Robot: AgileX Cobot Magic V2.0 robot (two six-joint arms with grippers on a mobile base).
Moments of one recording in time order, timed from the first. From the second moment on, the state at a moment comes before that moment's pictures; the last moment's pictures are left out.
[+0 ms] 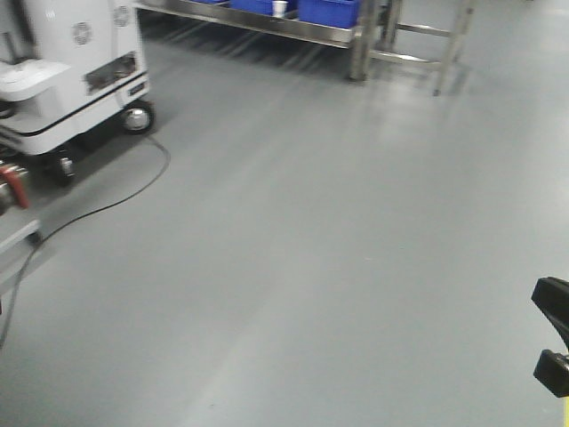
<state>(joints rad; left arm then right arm) -0.30 0.60 -0.60 -0.04 0.66 -0.18 0.29 0.51 -0.42 -0.04 0.33 0.24</state>
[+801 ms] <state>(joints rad) -0.30 0.60 -0.60 -0.04 0.66 -0.18 0.29 0.51 -0.42 -0.04 0.34 0.24</state>
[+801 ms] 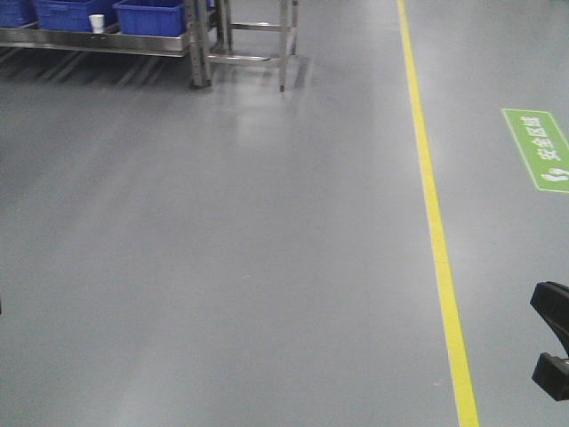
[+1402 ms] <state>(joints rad) -0.30 0.60 -0.60 -0.04 0.66 -0.18 0.29 0.51 -0.42 -0.04 0.35 0.24</state>
